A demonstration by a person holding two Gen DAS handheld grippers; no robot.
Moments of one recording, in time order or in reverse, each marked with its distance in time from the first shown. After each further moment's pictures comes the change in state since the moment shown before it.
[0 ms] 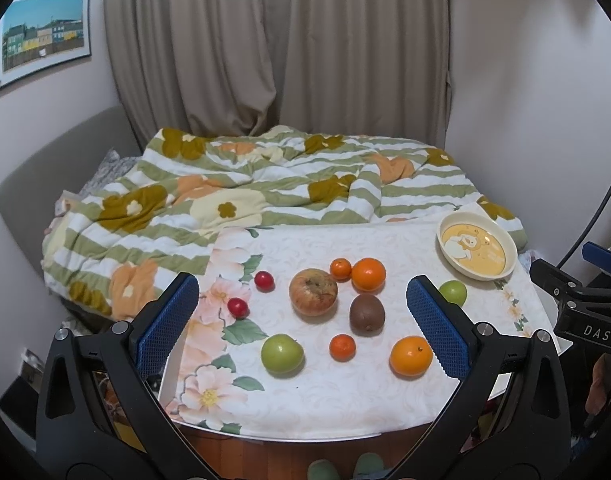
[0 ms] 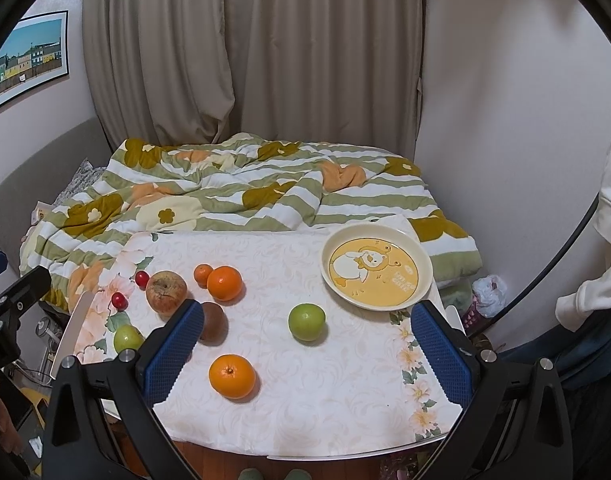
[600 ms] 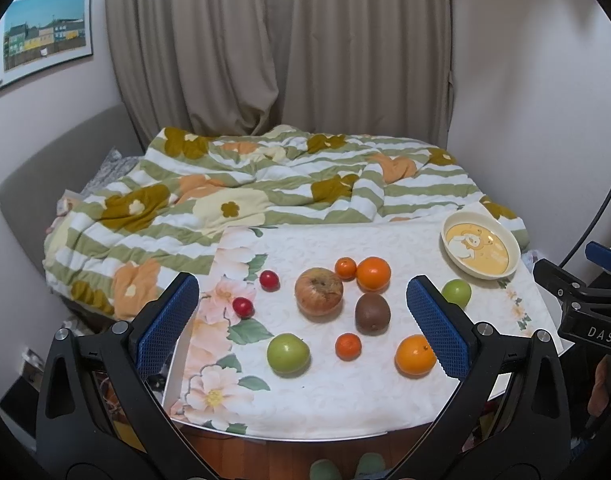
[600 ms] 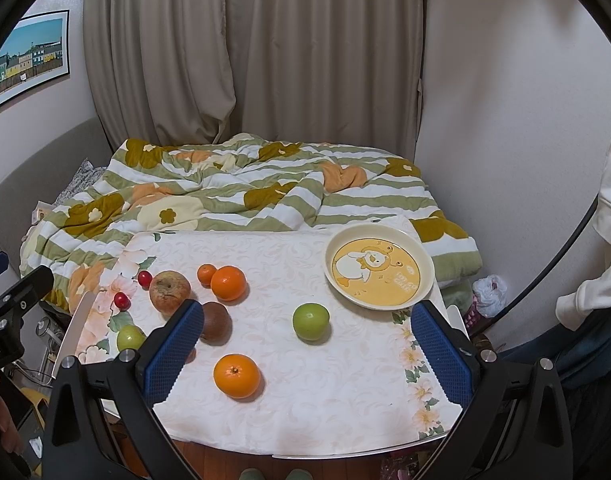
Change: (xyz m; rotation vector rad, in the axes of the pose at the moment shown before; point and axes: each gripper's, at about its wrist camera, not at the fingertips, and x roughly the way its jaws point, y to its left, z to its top) left arm -0.001 0.003 0.000 0.001 0.000 0.001; right arm -0.001 0.001 0.000 0.001 -0.001 0.001
